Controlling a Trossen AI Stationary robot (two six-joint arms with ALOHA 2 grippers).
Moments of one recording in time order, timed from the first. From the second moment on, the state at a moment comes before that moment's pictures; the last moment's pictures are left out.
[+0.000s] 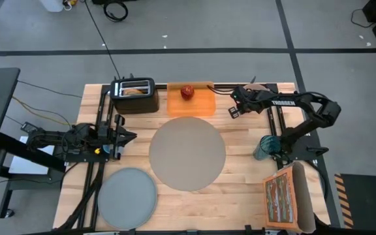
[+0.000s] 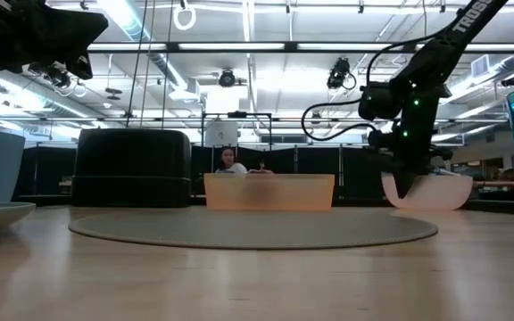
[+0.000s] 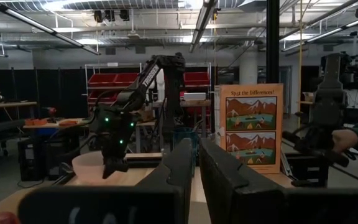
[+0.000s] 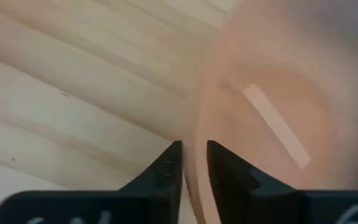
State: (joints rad) left arm -0.08 0.01 0.01 0.31 -0.09 0.03; right arm -0.69 1.44 0.70 -0.48 0.34 0.39
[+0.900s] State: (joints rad) left arm -0.08 0.01 0.01 0.37 -0.09 0.07; right arm -0.02 1.33 0.98 -0.51 0.17 -0.31
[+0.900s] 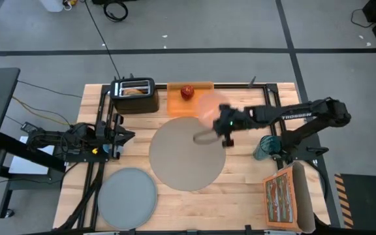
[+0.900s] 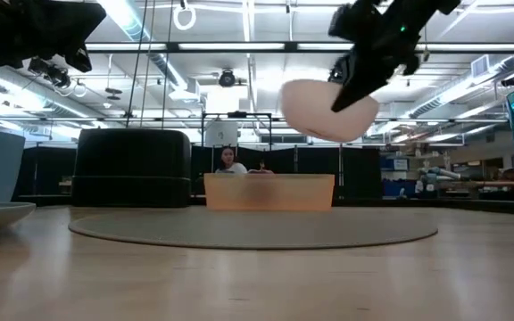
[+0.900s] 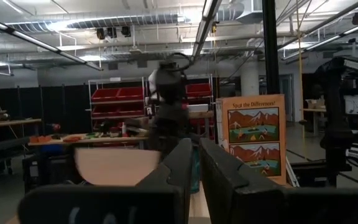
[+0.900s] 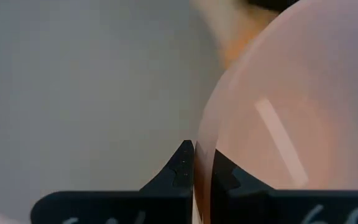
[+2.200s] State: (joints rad) left arm -0.08 0.01 0.01 0.38 -0.05 0.07; right arm 0.08 1.86 1.26 -0.59 0.00 -0.54
